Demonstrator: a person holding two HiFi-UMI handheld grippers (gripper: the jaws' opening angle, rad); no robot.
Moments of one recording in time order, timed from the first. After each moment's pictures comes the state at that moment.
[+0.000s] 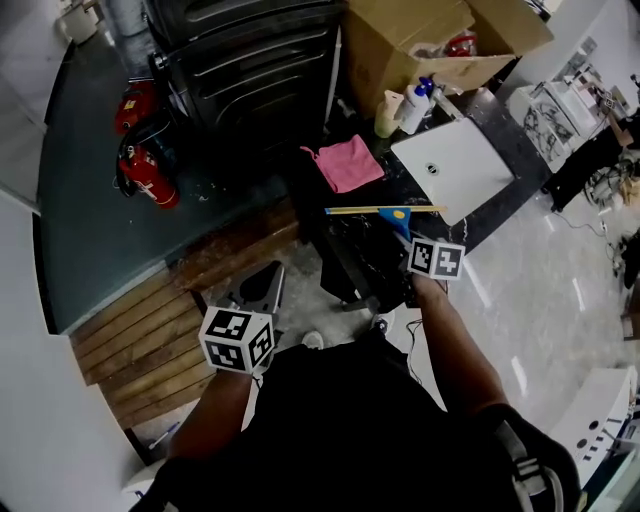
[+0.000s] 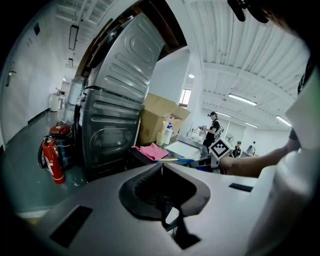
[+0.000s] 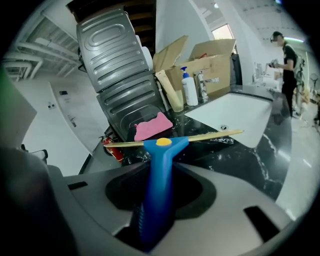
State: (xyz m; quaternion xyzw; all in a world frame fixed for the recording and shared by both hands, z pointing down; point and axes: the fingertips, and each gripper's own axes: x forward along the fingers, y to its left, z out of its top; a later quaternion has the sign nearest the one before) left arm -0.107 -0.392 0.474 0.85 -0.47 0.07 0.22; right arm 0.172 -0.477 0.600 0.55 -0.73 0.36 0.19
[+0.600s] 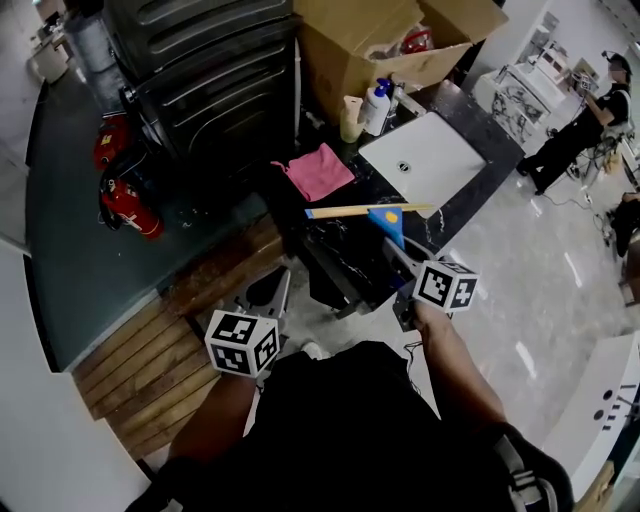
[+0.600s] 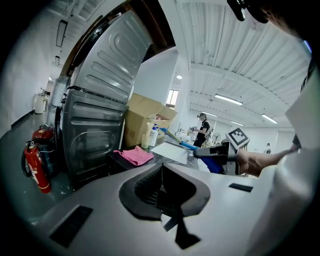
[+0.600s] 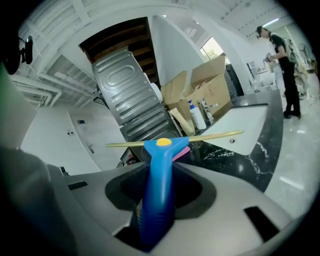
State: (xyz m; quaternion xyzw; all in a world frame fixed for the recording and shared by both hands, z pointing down) left arm -0.058 -0.390 0.459 0.89 -0.40 0.07 0.20; right arm 0.160 -0.418 0.492 0.54 -0.77 0.33 0.02
